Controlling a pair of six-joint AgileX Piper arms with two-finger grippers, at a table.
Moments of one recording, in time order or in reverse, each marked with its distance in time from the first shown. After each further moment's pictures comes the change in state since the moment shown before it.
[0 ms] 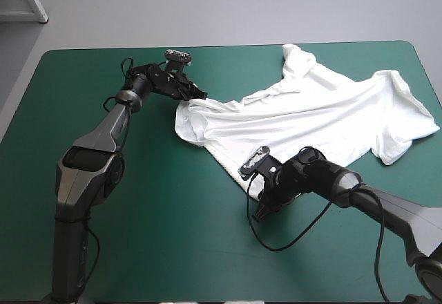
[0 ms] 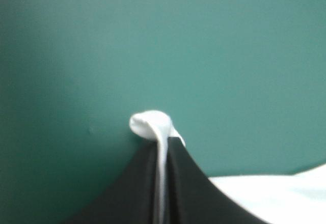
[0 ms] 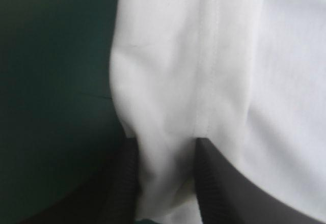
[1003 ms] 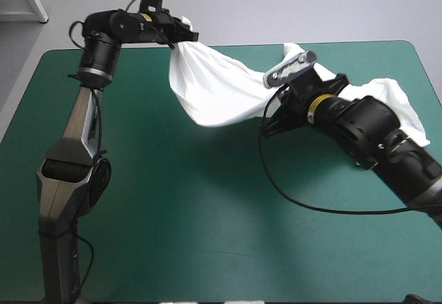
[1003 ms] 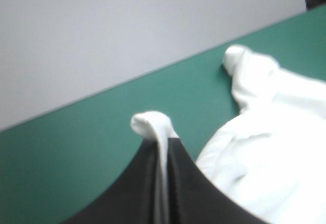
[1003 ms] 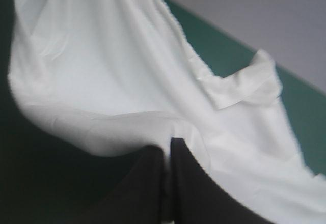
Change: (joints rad) left arm 0.000 -0.185 -0.488 0.002 0.275 -0.153; right arm -0.006 -0.292 -0.528 -0.378 0.141 0.335
